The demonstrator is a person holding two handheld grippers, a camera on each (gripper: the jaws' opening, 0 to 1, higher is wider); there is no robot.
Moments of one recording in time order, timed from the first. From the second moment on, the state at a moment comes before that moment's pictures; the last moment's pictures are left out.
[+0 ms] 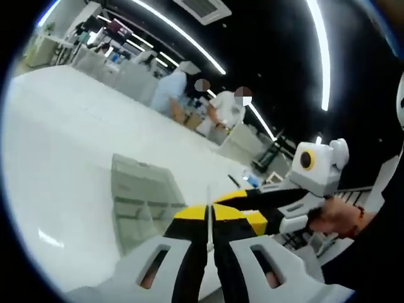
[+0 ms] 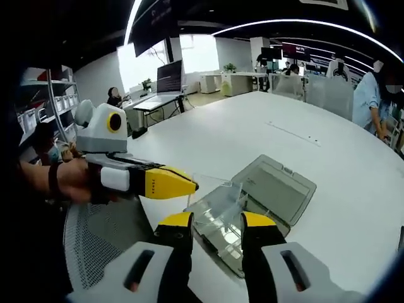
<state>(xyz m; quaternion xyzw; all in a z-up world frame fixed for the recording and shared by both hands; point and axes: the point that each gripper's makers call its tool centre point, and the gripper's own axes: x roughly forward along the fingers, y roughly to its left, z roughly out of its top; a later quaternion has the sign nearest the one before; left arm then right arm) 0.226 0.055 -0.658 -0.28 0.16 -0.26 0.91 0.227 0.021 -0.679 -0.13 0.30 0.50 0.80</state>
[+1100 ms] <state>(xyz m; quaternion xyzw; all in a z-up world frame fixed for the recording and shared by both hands) 0.209 0.055 -0.675 -0.11 0.22 -0.32 0.92 0.224 0.022 -0.682 -0.23 0.29 0.57 0.74</state>
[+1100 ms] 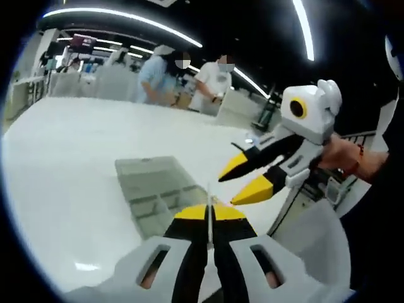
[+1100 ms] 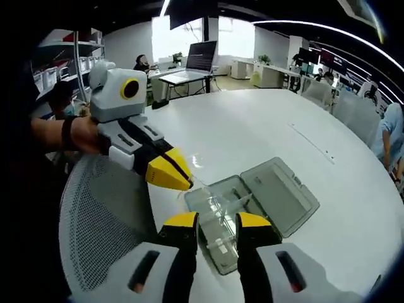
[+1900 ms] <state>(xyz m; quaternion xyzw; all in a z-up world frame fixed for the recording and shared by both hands) 0.191 0.042 -0.683 -0.01 0.24 -0.38 0.89 0.200 0.027 -0.688 -0.28 0.30 0.63 0.66</state>
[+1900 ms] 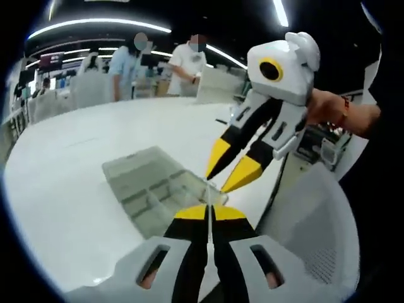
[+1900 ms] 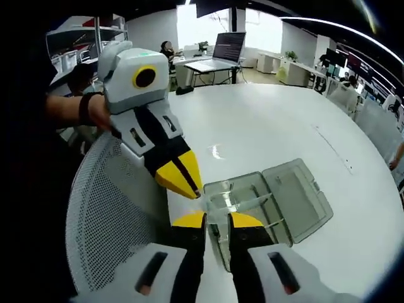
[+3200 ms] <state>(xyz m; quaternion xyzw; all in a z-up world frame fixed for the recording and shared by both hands) 0.174 0.017 -0.674 0.06 0.21 -0.47 0.86 0.175 0.015 -0.695 -0.32 0.28 0.70 0.57</state>
